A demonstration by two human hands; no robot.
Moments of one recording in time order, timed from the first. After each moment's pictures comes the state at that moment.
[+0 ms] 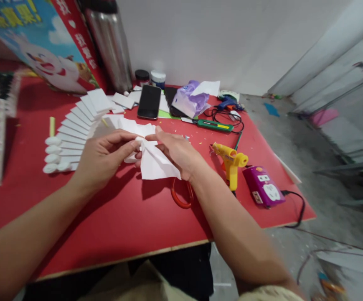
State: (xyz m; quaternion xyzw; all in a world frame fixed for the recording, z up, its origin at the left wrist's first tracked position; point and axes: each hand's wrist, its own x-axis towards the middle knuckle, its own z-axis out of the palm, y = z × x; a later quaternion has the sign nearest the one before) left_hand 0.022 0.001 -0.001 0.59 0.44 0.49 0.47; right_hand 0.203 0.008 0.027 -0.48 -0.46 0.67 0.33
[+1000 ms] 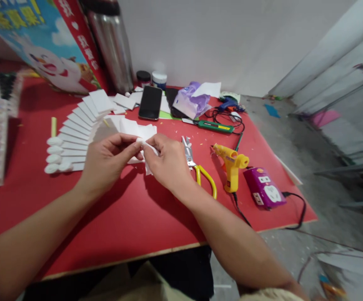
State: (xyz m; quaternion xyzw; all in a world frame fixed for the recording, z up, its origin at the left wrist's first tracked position) left_hand 0.027 -0.003 -0.005 0.52 0.46 0.51 0.51; right_hand 0.186 -0.009 0.019 -0.55 -0.67 0.31 0.40
